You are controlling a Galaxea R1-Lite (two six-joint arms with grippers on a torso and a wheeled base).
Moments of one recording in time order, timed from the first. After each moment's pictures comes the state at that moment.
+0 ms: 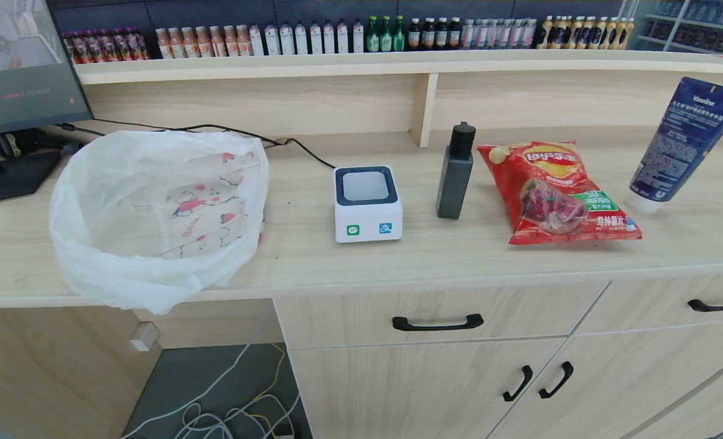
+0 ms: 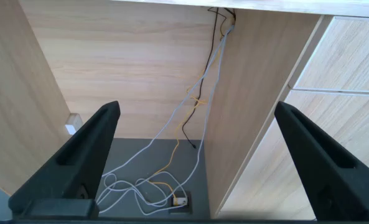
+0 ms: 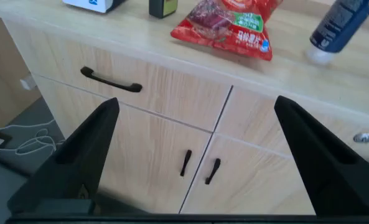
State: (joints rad) left arm 0.00 0.00 0.00 0.00 0.00 0.00; right arm 0.11 0.53 -0.45 -0.08 0.24 -0.24
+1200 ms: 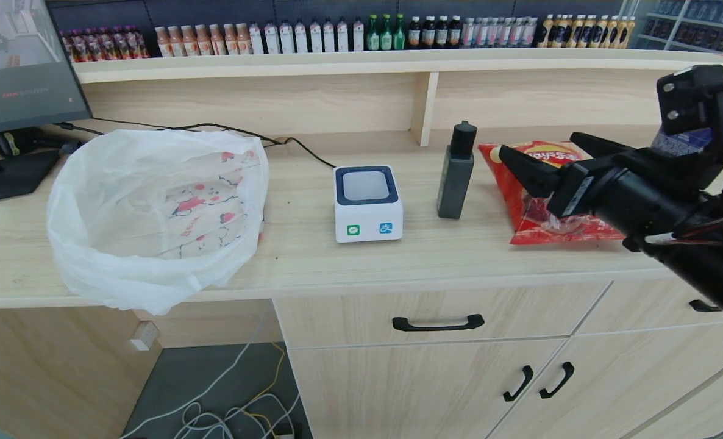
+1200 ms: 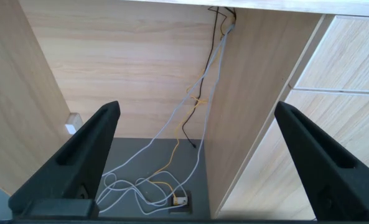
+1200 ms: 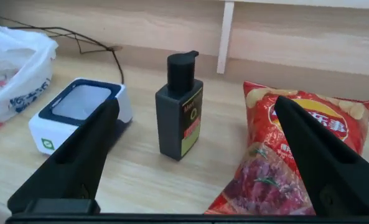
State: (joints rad) left arm 0.00 0.00 0.00 0.00 0.00 0.00; right arm 0.48 1.53 -0.75 -1.00 -0.16 -0.09
